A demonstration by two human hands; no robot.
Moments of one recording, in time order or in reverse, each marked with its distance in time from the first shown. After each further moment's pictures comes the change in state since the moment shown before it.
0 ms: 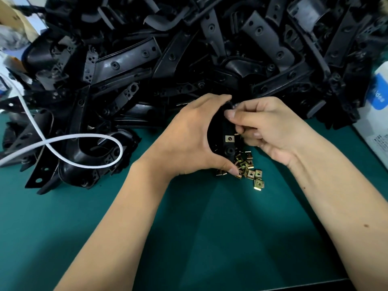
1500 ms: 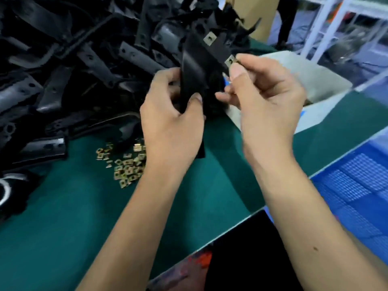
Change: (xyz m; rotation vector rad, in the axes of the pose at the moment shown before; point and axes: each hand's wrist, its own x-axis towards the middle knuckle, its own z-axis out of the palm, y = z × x) left_hand 0.045 0.163 0.074 -0.562 0.489 -0.135; right_hand -0.117 -0.035 -0.068 0.175 0.816 -0.805
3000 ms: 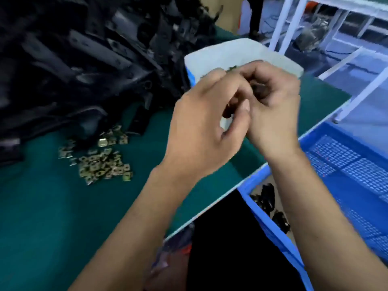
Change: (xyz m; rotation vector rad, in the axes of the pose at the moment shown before) left_hand -0.042 0.019 0.064 0.081 -0.345 0.629; right_hand 0.007 -0.024 -0.084 -0.514 -0.196 -0.176
